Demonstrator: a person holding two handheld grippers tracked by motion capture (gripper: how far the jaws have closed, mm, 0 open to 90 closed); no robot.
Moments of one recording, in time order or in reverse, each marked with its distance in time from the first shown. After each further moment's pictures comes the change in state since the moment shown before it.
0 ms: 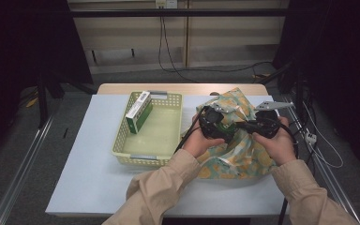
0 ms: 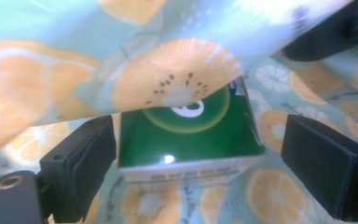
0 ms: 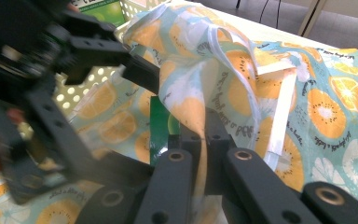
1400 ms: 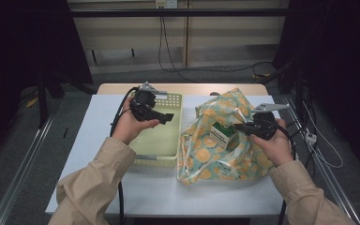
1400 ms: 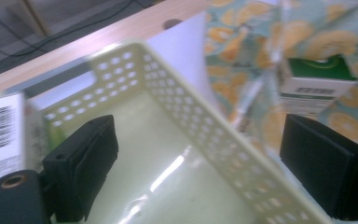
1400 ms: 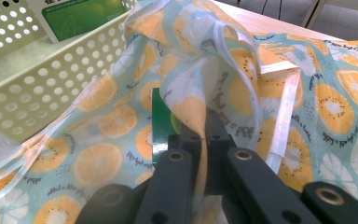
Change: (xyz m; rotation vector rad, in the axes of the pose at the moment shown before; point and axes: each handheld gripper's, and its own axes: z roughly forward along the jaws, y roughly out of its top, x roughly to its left) left arm 0.125 -0.047 -0.152 -0.053 0.153 -0.121; right arm 0.003 -0.004 0.006 0.021 0.000 0.001
